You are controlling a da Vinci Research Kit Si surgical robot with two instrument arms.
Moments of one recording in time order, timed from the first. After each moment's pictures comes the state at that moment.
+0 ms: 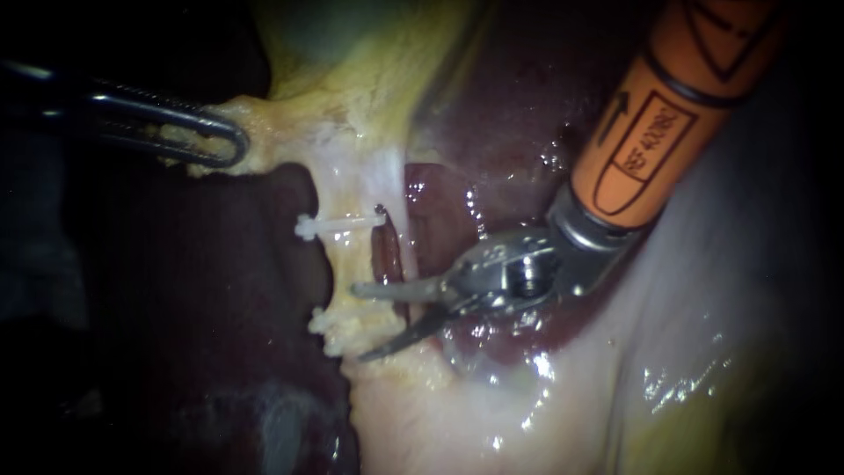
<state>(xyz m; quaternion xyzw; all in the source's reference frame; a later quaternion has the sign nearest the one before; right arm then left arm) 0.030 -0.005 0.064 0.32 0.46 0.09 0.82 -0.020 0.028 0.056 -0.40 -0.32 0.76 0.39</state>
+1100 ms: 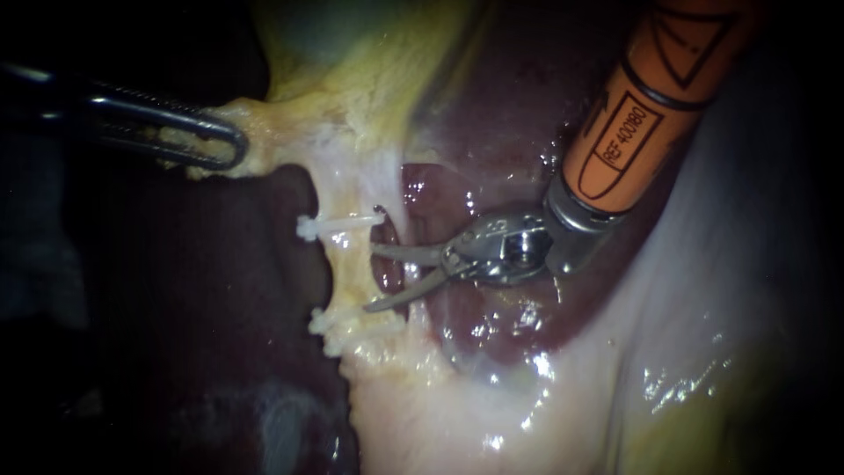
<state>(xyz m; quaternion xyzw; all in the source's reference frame) 0.030 -0.003 0.072 0.34 0.46 0.13 0.81 -0.020 0.027 0.056 -0.40 -0.31 0.76 0.39</state>
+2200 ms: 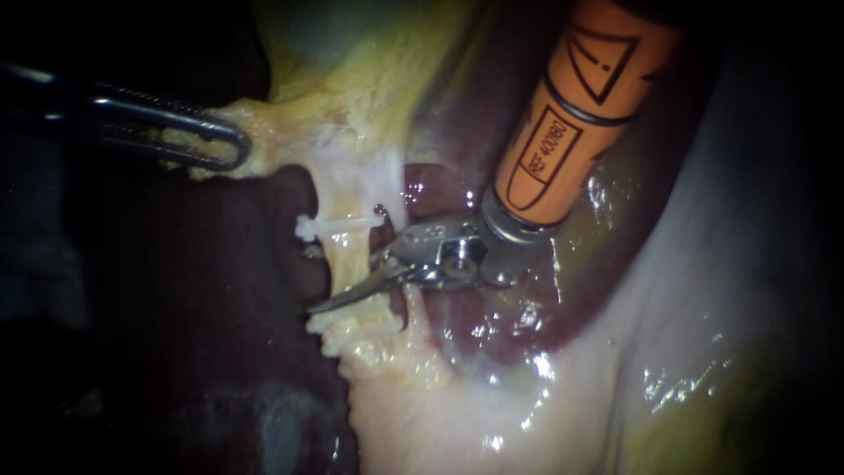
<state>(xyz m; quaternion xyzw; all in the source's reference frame) 0.037 -0.005 0.072 0.35 0.48 0.11 0.80 -0.020 0.027 0.056 -0.40 -0.31 0.76 0.39</state>
